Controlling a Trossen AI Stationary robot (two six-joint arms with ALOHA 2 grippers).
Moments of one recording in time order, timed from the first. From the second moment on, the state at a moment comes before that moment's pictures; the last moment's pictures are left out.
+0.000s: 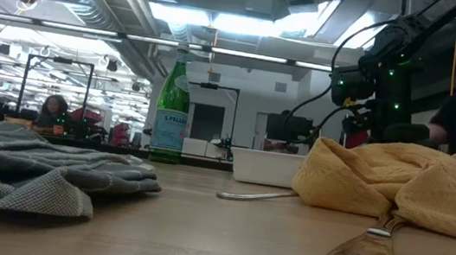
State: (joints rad) left arm -0.75 1.64 0.78 -0.35 0.34 -0.67; right arm -0.60 1.52 0.86 -0.93 0.01 -0.29
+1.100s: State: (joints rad) left arm -0.42 1.63 0.90 -0.43 0.15 -0.47; right arm -0.60 1.52 0.86 -0.93 0.01 -0.29
